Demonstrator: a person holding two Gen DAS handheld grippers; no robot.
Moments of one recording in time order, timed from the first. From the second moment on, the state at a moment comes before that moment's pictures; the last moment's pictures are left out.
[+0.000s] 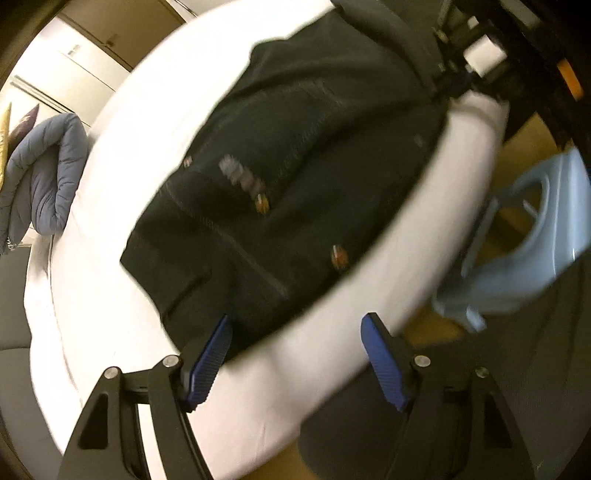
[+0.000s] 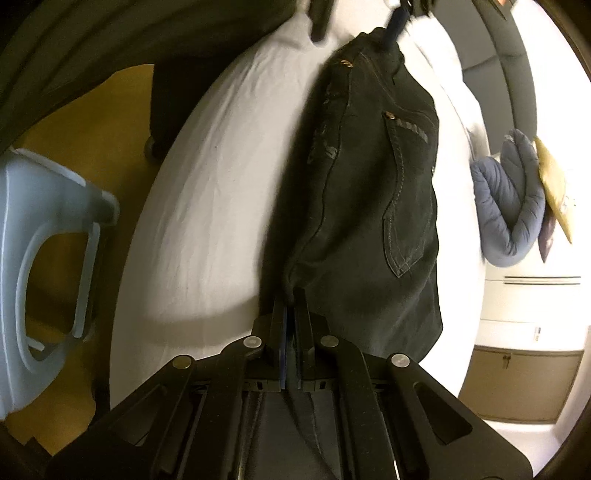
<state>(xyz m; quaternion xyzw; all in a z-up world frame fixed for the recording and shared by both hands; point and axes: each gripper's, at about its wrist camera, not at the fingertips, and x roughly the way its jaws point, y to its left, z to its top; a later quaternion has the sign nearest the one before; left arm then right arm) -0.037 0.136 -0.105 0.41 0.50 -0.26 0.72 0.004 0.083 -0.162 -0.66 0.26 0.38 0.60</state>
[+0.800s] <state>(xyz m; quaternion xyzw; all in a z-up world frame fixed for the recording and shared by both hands) 0.056 0.038 -0.139 0.02 0.53 -0.17 0.83 0.135 -0.182 -0.067 0.22 0.42 0.18 0.86</state>
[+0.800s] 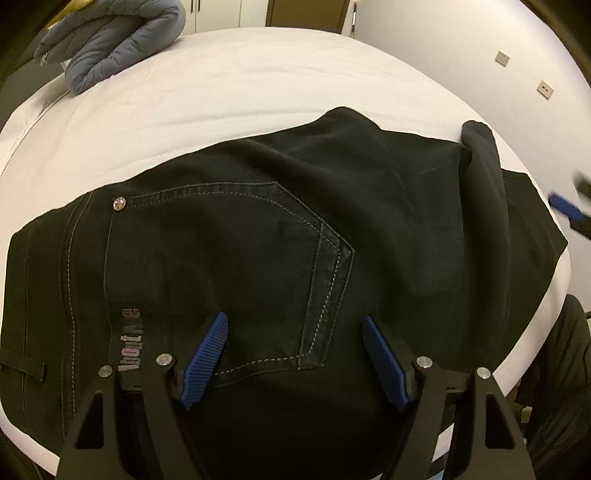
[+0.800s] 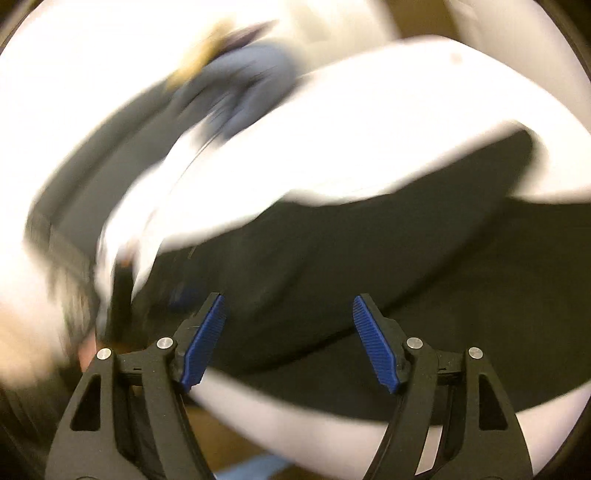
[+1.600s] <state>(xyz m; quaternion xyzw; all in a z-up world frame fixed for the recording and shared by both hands) 0.076 0.014 -0.146 0.00 0.54 -0.16 0.82 0.327 -0.363 -0.162 0.49 0.42 0.01 0.76</state>
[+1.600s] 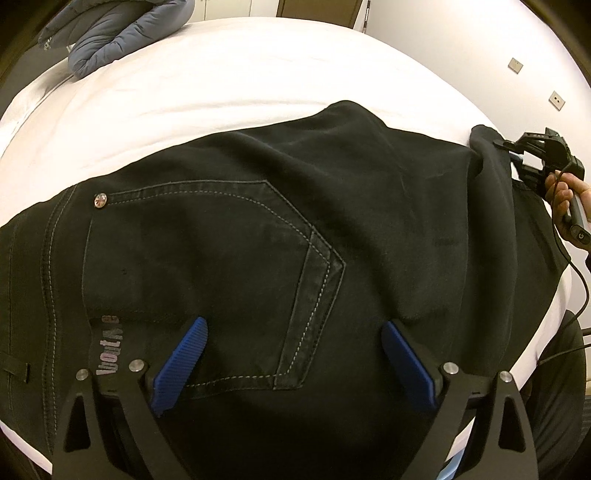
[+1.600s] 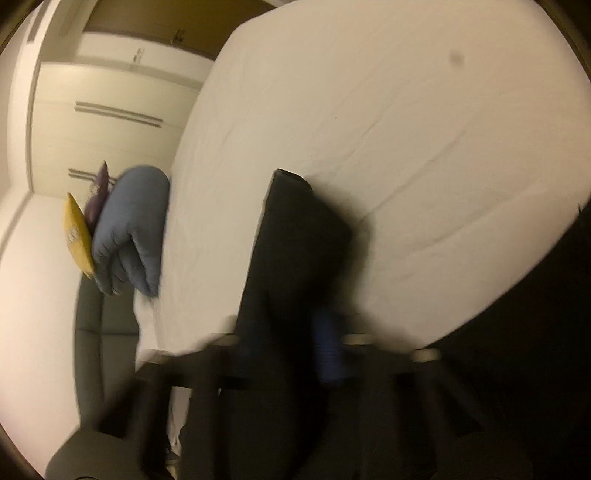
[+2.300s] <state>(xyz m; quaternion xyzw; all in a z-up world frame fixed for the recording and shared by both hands) 0.068 0.025 -0.143 0.01 0.54 -0.16 0.83 0.171 -0.372 -0.131 0.49 0.36 -0.08 0.79</state>
